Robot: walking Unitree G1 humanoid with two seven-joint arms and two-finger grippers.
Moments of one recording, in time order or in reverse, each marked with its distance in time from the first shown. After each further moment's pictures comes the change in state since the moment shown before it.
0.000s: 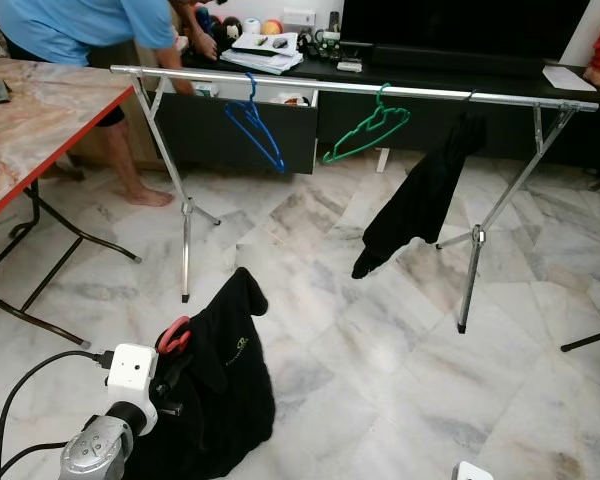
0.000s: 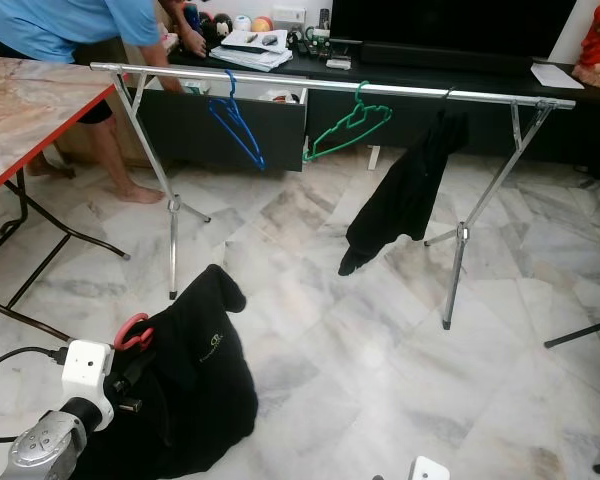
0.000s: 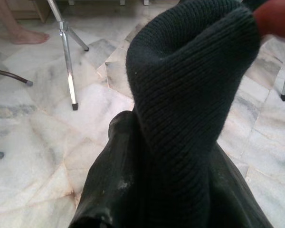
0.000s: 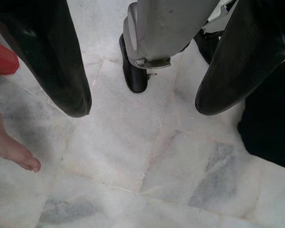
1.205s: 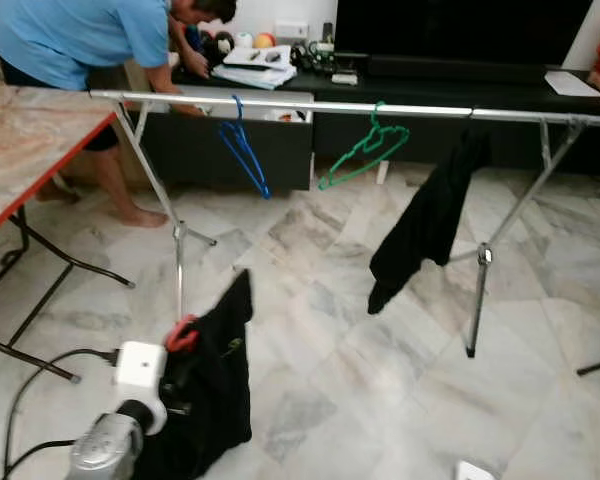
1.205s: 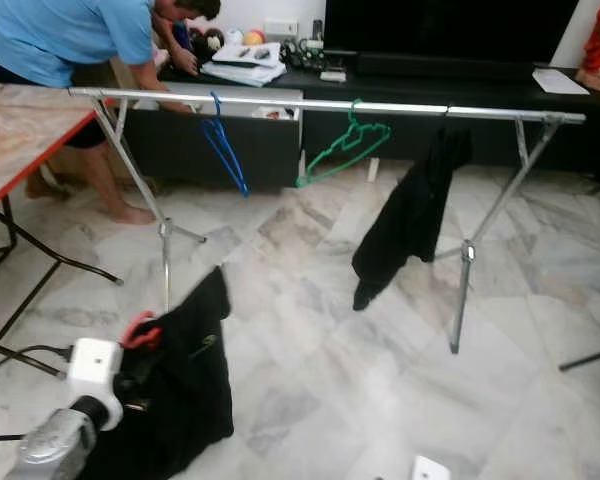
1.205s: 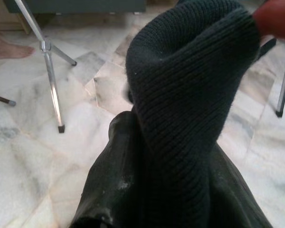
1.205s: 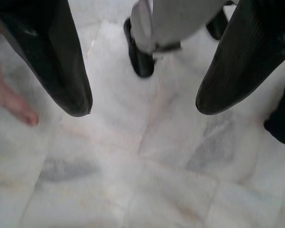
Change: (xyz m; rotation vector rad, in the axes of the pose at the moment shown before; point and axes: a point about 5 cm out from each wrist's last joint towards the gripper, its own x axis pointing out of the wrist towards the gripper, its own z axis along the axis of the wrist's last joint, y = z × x) left arm 0.002 -0.015 0.002 -0.019 0.026 -0.044; right arm 0.000 -0.009 0.003 -0.031 0.002 -0.022
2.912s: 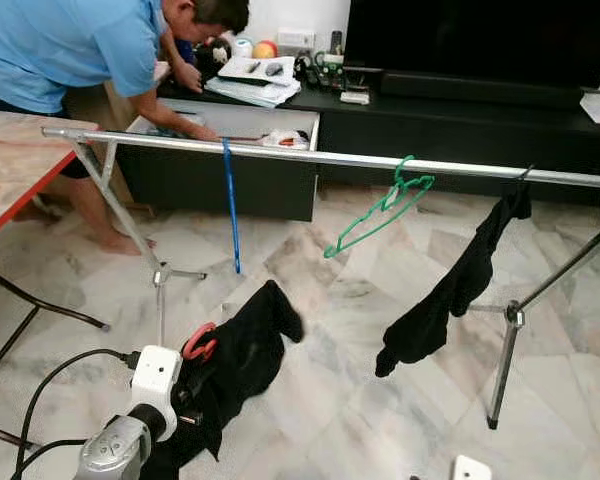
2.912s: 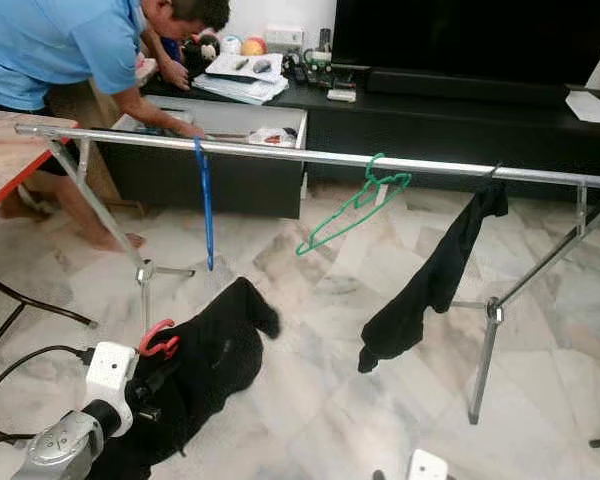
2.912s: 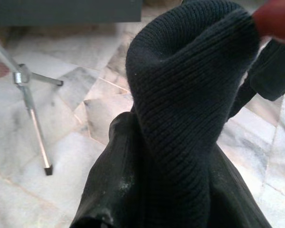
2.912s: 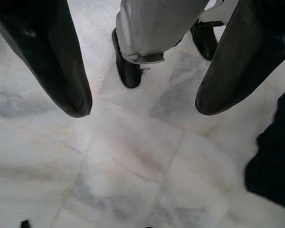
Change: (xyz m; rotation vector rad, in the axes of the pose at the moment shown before) left arm -0.001 -0.011 -0.003 0.017 0.037 -0.076; right arm 0.000 0.014 -0.002 -0.019 0.001 0.028
